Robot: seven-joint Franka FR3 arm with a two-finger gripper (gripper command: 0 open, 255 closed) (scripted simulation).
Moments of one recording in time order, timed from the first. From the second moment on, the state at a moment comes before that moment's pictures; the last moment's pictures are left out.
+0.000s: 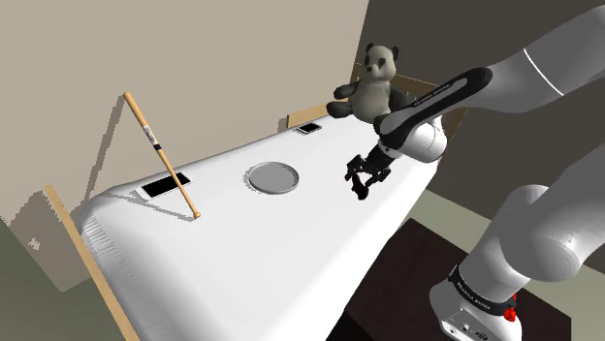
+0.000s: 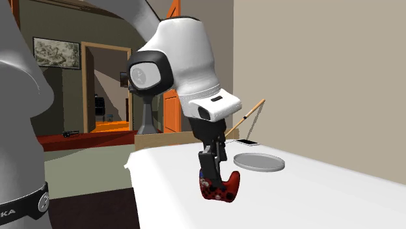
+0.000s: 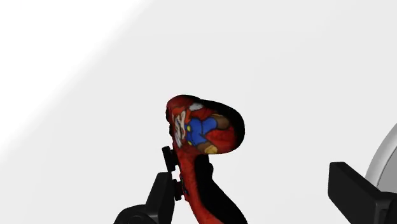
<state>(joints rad) 0.11 -0.24 -0.28 -2.81 0.59 2.82 -0.11</state>
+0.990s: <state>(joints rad) 0.17 -0.20 -0.33 -2.80 0.61 2.69 -0.14</state>
